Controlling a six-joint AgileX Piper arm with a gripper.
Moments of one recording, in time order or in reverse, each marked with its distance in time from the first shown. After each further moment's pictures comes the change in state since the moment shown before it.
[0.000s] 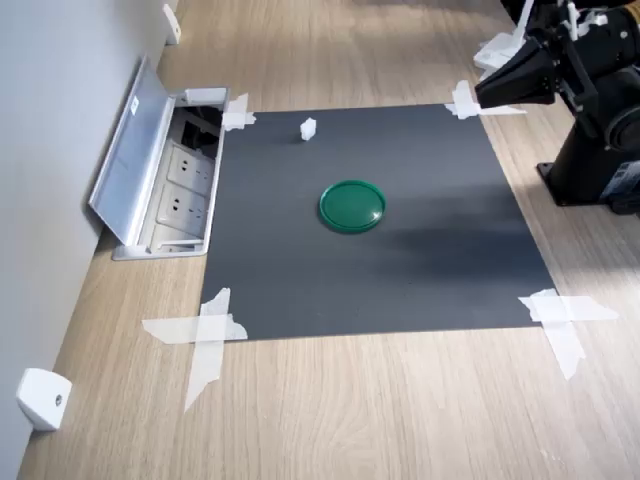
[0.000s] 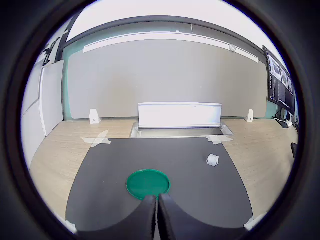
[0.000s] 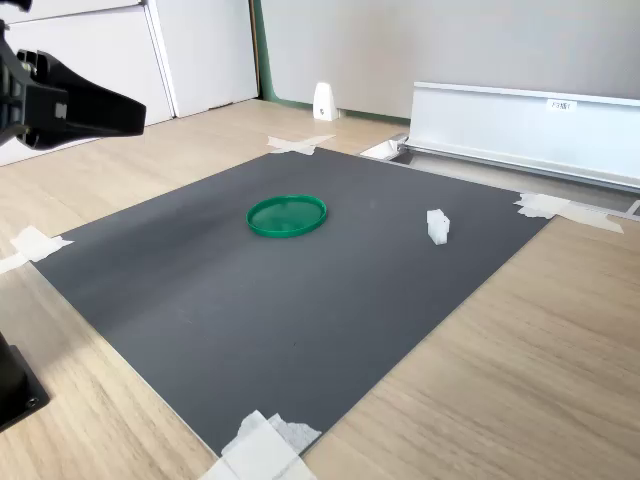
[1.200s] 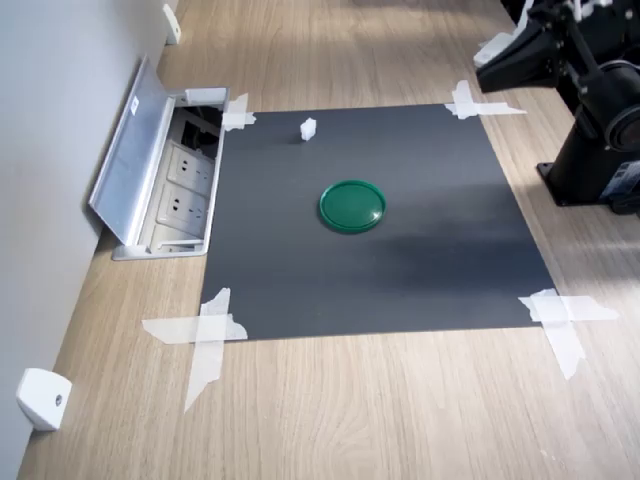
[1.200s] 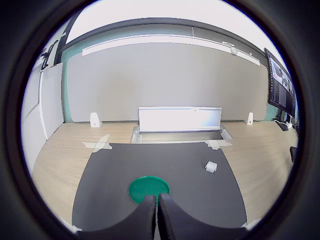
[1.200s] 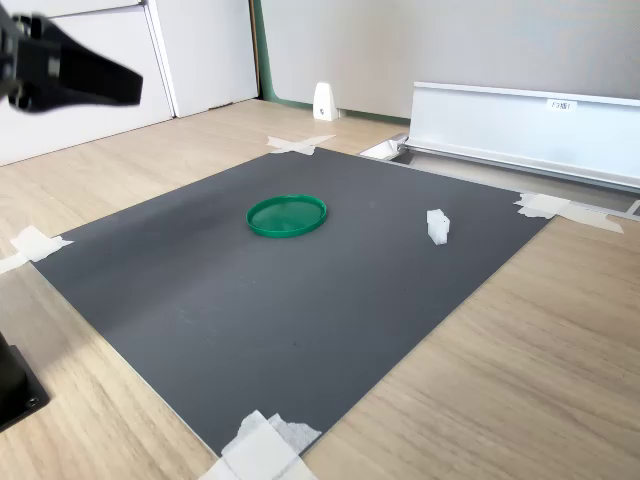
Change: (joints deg) arm 0.0 9.1 -7.4 0.0 1.0 0.0
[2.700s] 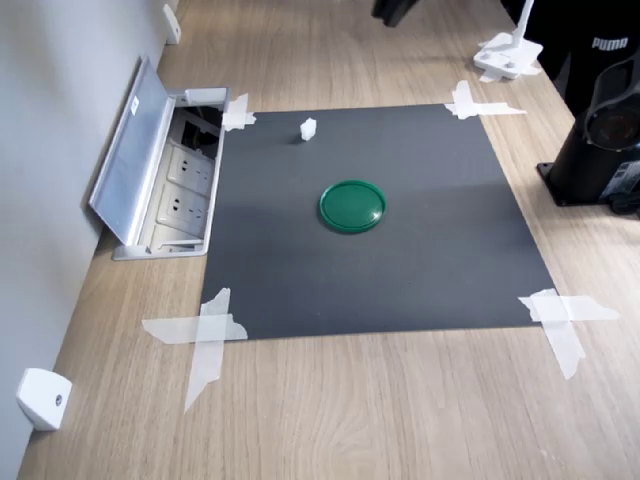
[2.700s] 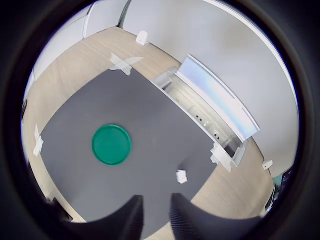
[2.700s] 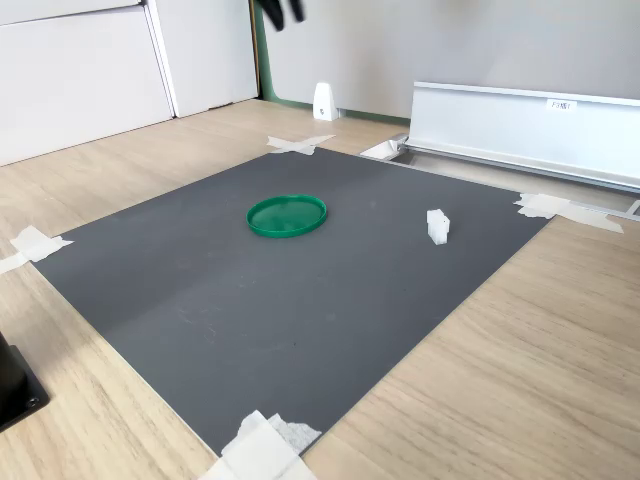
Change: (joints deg) arm -27.5 64.6 -50.8 14.3 31.7 -74.3
